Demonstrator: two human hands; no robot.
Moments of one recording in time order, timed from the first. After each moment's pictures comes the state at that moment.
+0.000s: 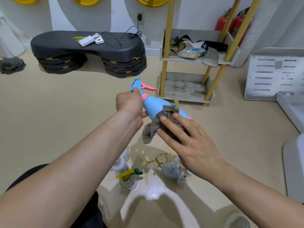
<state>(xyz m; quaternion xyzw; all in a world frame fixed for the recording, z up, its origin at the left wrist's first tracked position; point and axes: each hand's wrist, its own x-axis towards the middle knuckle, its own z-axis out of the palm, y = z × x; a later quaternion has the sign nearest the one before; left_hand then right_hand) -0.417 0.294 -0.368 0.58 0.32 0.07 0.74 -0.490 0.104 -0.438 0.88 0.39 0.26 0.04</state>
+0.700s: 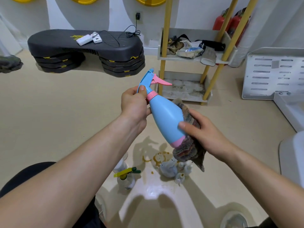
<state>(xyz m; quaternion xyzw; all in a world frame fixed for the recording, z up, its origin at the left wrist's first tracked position) -0.428 0.279 -0.367 0.57 0.24 0.05 0.79 -0.472 0.087 -0.400 0.78 0.09 -0.13 -0.60</state>
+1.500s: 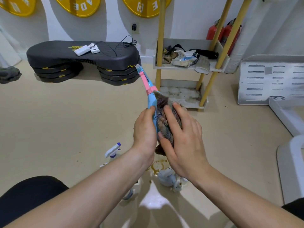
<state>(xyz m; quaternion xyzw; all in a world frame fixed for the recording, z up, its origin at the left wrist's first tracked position) -0.464 0.245 -0.385 0.59 0.18 0.01 0.79 -0.488 0.133 -0.411 0.92 0.16 0.24 -0.26</state>
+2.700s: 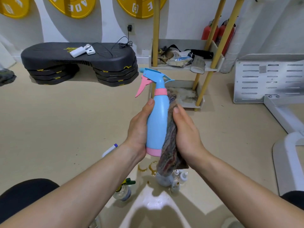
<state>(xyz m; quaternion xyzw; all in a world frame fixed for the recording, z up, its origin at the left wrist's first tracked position) -0.452 0.255 -0.393 0.52 0.10 -0.11 0.84 -0.471 0.134 -0.382 0.69 0.01 0.01 -0.72</state>
